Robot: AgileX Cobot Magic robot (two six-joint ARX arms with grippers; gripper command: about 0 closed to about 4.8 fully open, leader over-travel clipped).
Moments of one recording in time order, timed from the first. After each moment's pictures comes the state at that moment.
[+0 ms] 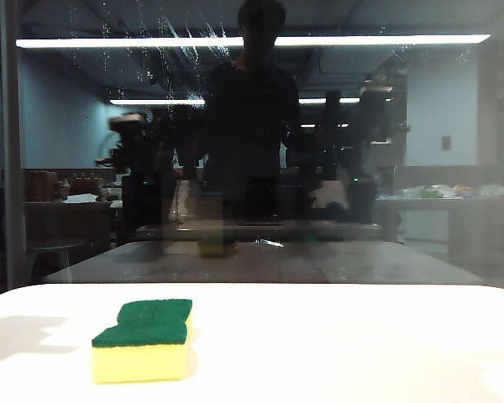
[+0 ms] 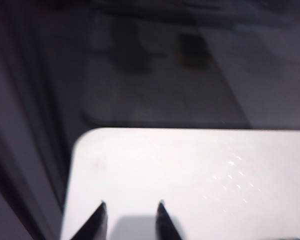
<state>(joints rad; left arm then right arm) 0.05 0.72 0.34 0.10 0.20 -0.04 0.04 0.38 0.50 -0.28 -0.13 0.06</state>
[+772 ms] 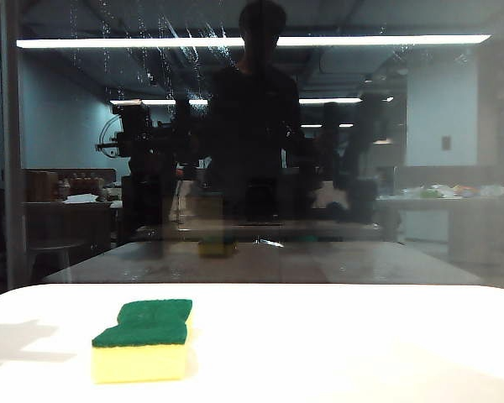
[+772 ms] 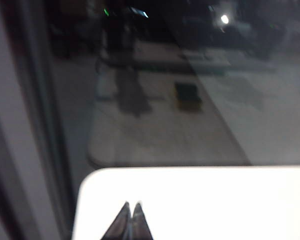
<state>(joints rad) 0.08 0.49 0.33 0.06 0.21 -0.04 0.03 0.01 0.36 -0.30 -0.06 0.05</state>
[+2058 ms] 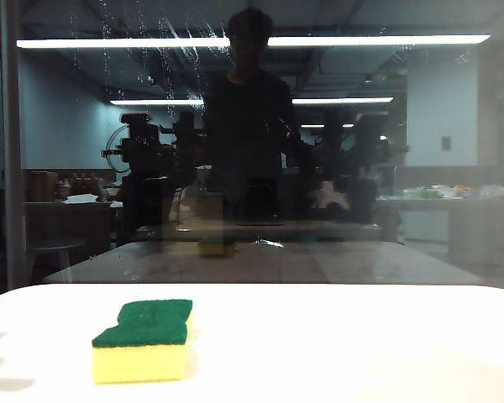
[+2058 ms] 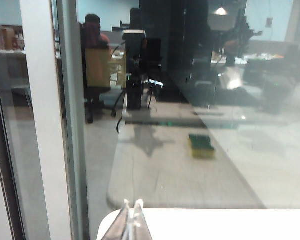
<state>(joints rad) 0.07 0.10 0.09 0.16 0.14 -0.04 0.04 0.00 0.16 -0.12 -0.06 -0.01</state>
